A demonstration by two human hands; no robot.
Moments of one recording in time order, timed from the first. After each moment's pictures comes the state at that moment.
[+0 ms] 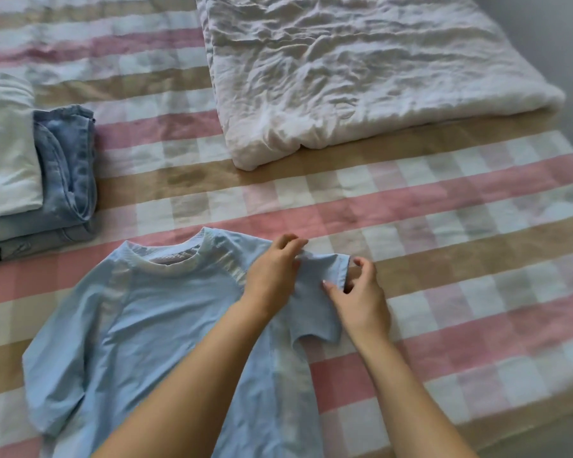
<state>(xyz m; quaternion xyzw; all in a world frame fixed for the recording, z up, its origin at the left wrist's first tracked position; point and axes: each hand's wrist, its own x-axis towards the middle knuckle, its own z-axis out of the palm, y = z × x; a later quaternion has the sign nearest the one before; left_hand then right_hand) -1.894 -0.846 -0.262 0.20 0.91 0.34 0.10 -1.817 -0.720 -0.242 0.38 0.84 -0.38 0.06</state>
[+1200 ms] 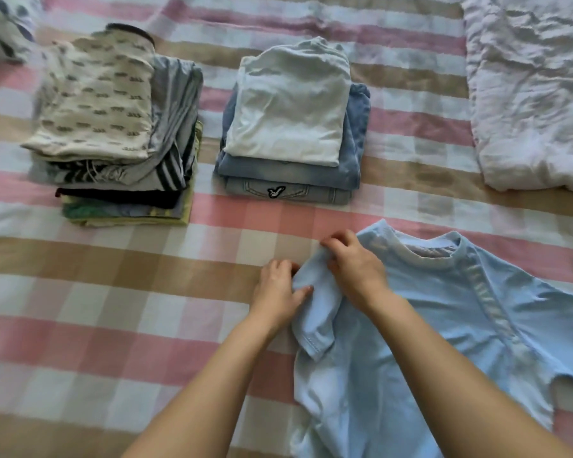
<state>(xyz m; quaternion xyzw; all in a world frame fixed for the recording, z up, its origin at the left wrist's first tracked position) -1.856 -1.195 -0.258 -0.09 0.92 0.33 0.21 -1.906 -1.048 -0.253 -0.11 0.96 -0.20 0.17</state>
